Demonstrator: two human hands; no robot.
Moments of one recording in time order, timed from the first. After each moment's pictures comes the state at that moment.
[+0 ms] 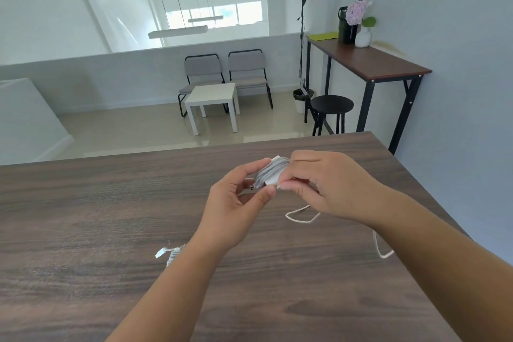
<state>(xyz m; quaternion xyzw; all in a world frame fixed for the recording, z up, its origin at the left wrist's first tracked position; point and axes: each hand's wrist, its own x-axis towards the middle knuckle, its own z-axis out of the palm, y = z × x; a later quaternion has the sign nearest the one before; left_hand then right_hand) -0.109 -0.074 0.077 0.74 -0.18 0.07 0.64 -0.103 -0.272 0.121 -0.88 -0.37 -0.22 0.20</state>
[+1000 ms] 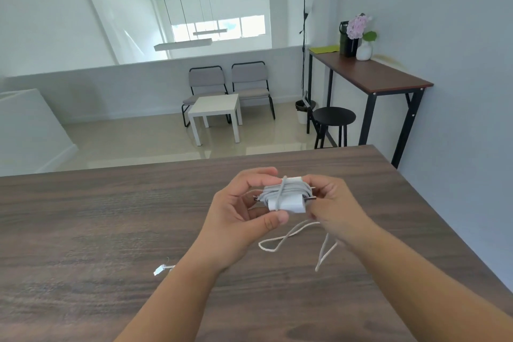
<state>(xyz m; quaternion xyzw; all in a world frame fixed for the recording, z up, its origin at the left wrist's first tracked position) -0.113 -0.079 0.096 0.62 -0.26 0.01 0.74 -0.095 -0.263 0.083 -0.68 -0.13 -0.04 0.72</state>
